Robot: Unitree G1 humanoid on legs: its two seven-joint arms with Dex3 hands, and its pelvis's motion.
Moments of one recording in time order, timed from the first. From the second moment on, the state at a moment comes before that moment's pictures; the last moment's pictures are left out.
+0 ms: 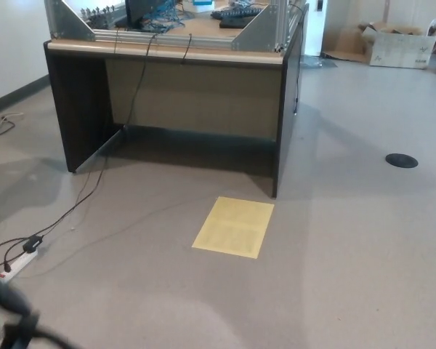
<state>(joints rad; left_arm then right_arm) 0.03 0.42 0.16 0.17 0.51 -0.45 0.66 -0.21 -0.28 0.13 1.02 -0.28 -0.58 -0.17</state>
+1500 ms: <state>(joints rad) -0.40 0.66 0.04 0.56 0.71 -0.84 1.11 -0.25 -0.31 0.13 1.06 -0.29 -0.57 -0.18</state>
